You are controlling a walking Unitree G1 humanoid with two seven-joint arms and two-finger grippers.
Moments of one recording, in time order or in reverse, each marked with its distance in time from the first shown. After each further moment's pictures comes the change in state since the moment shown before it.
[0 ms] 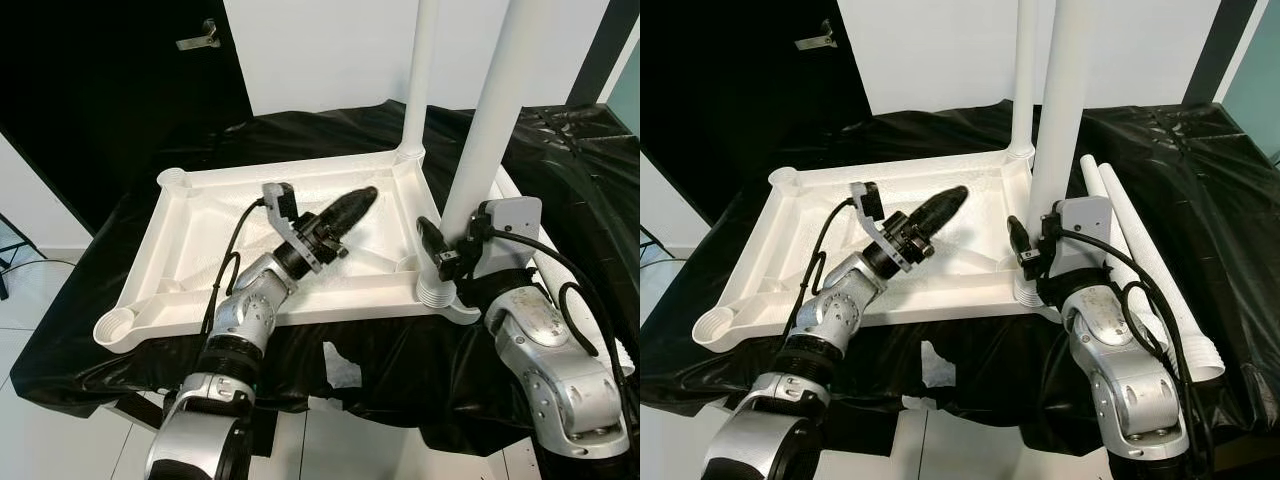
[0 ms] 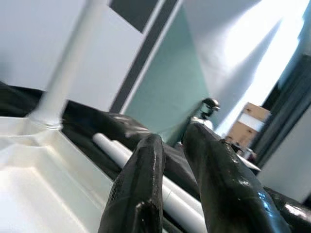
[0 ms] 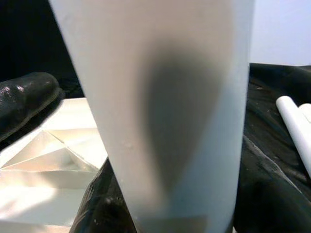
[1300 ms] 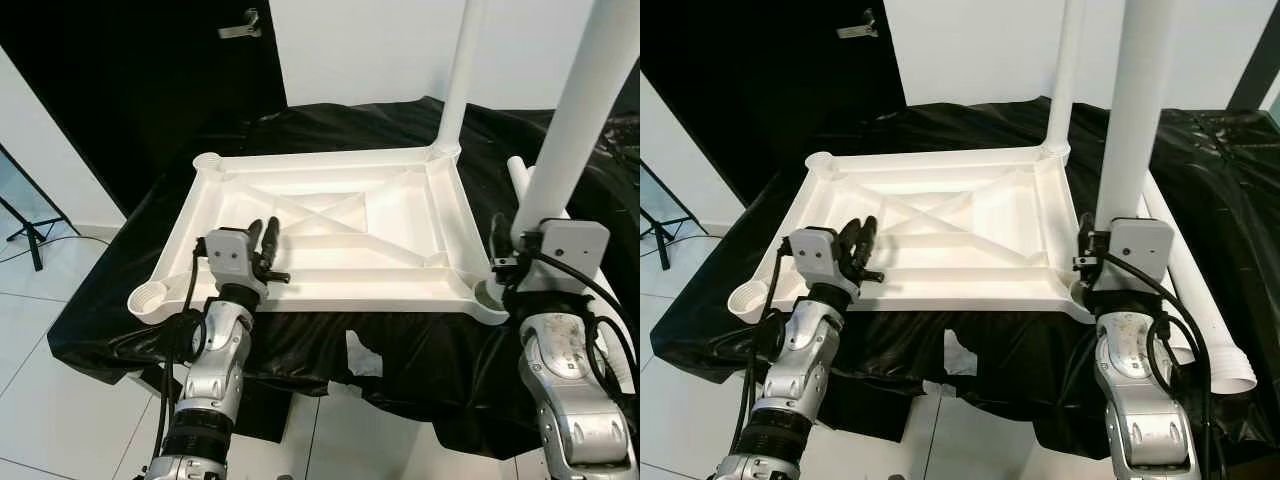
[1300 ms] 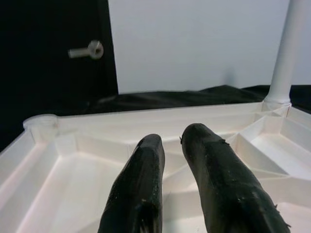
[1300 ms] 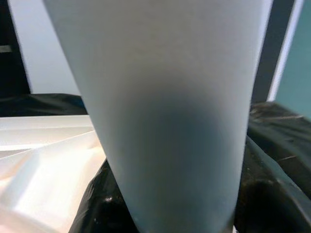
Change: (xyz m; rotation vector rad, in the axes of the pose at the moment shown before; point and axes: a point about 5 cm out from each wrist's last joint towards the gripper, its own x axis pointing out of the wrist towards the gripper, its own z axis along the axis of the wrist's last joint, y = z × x) left arm -0.074 0.004 0.006 0.666 0.043 0.645; right arm -0.024 -0.043 0.000 -0.193 -0.185 -0.450
